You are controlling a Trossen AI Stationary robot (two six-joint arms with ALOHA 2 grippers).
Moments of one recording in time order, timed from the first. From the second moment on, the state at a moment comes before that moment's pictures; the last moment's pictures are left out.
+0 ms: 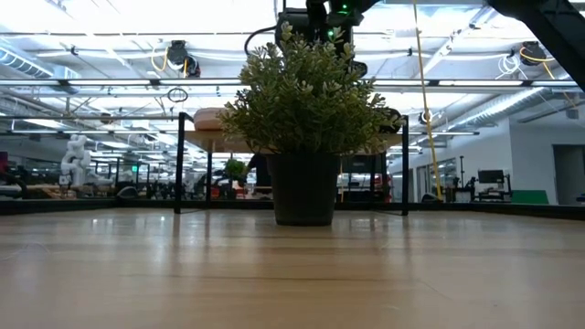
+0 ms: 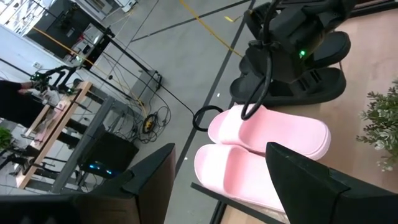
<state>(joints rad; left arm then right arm) -0.05 1.29 1.86 -1.23 -0.79 0.16 -0.32 2.05 1.94 -1.20 0.81 0.25</state>
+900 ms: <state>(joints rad) -0.05 1.29 1.86 -1.23 -0.78 0.15 -0.30 2.05 1.93 -1.26 0.87 0.14</state>
